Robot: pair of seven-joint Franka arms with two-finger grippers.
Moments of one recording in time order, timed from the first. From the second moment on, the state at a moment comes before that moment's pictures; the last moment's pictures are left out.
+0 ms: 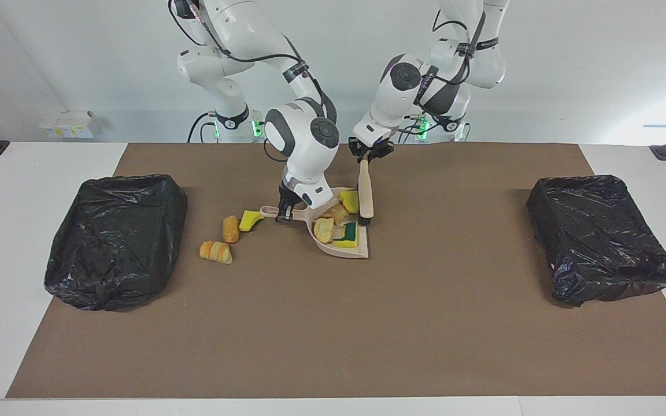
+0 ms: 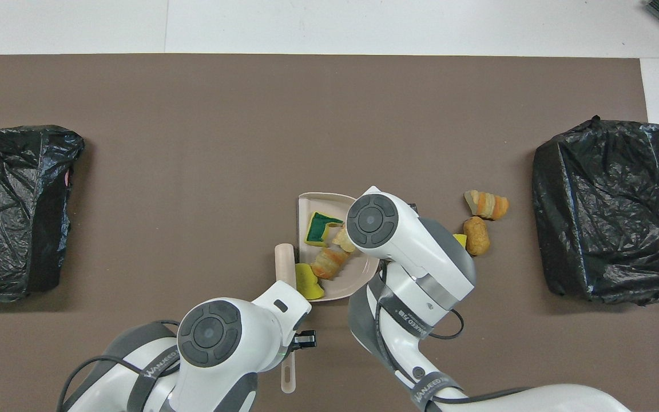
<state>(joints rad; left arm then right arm) -0.70 -0.15 -0.08 -2.40 -0.34 2.21 -0.49 0.45 0.26 0.09 -1.95 -0.36 1.95 -0.82</state>
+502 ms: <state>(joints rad) -0.58 -0.13 -0.06 -2.31 -0.32 2.14 -0.44 0.45 0.27 0.09 -1.94 -0.35 1.96 -0.82</state>
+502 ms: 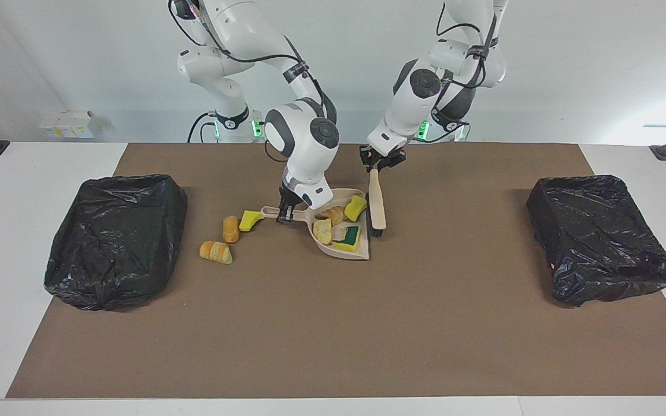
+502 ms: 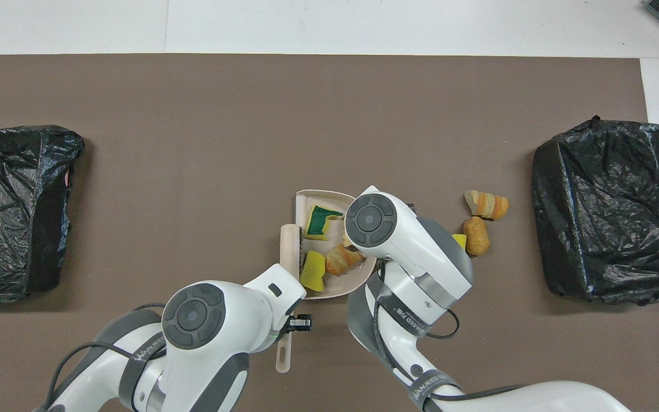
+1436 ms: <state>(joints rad) -0.57 -0.17 -0.08 -2.22 -0.25 1.90 -0.57 0.25 0.18 0.08 -1.76 -0.24 1.78 -1.14</state>
